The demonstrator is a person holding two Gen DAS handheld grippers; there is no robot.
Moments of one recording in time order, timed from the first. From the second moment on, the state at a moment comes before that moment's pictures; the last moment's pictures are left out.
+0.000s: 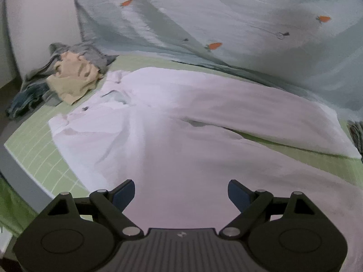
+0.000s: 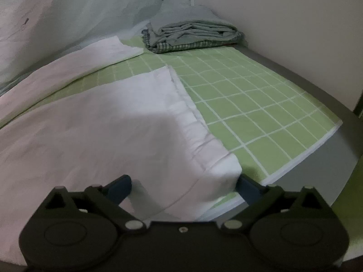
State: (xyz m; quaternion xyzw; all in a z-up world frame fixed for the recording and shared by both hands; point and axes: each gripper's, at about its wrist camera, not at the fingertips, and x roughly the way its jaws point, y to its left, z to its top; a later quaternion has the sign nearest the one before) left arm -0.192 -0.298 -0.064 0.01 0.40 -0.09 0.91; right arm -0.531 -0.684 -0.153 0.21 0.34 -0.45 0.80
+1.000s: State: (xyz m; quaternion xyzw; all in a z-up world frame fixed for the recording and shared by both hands) left arm -0.003 -0.094 -0.120 -0.08 0.47 0.05 0.88; right arm -0.502 -0.643 -0.152 0.45 0.17 -0.50 0.72
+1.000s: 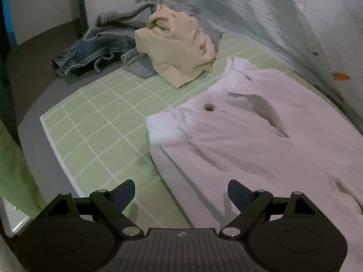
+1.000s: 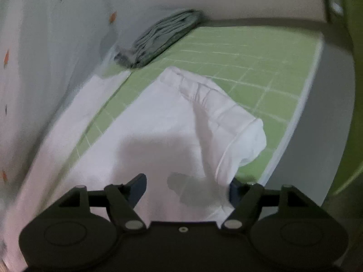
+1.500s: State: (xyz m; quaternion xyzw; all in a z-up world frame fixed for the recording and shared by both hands) left arm 0.050 -0.079 -0.144 -0.14 0.47 0.05 0.87; right arm -0.475 -0.632 -0.150 0.44 0.18 -0.52 0.71
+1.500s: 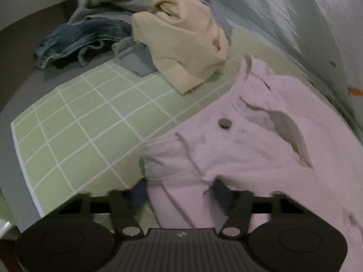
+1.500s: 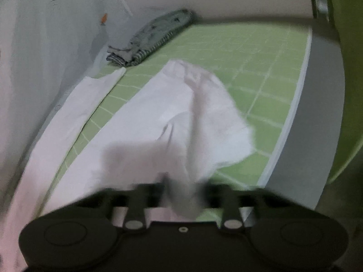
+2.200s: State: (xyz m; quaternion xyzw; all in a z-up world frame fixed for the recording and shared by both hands) left arm -0.013 -0.100 -0.025 -0.10 0.37 0.10 0.92; right arm -0.502 -0.652 -0.033 0.44 -0.03 -0.47 0.77
